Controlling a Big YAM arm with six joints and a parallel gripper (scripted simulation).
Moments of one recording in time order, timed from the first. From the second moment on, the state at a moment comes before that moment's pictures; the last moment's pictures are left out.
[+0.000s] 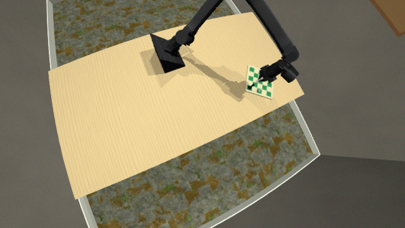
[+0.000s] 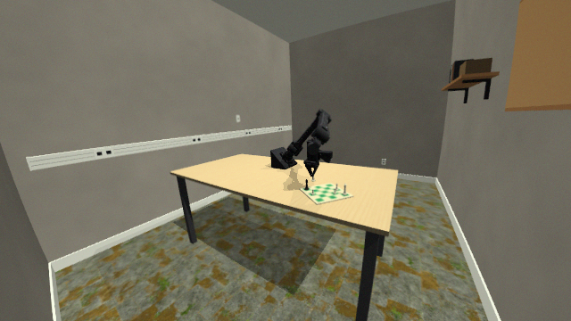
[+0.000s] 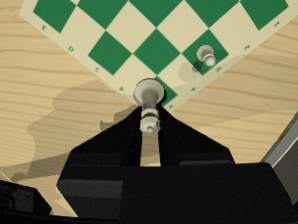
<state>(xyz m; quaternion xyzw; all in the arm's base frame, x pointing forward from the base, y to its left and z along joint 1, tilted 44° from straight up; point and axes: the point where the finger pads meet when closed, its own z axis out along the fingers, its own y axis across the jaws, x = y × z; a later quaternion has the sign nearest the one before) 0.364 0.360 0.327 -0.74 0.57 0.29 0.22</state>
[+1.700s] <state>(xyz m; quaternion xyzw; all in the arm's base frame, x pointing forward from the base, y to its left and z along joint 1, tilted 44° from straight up) 0.357 0.409 0.299 -0.74 0.56 0.27 0.26</state>
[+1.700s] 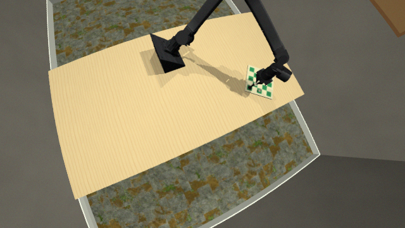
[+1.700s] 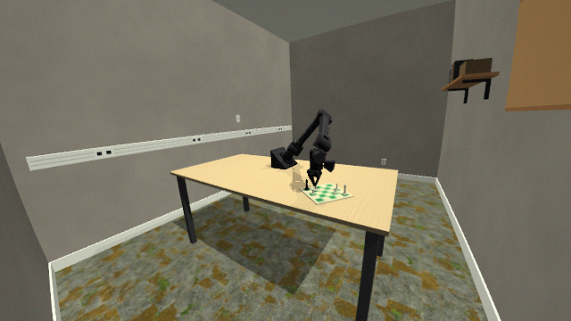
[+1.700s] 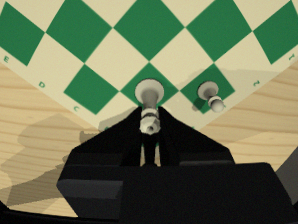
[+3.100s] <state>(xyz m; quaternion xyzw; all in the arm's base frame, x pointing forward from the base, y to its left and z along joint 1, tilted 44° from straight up) 0.357 0.409 0.299 -0.74 0.56 0.27 0.26</state>
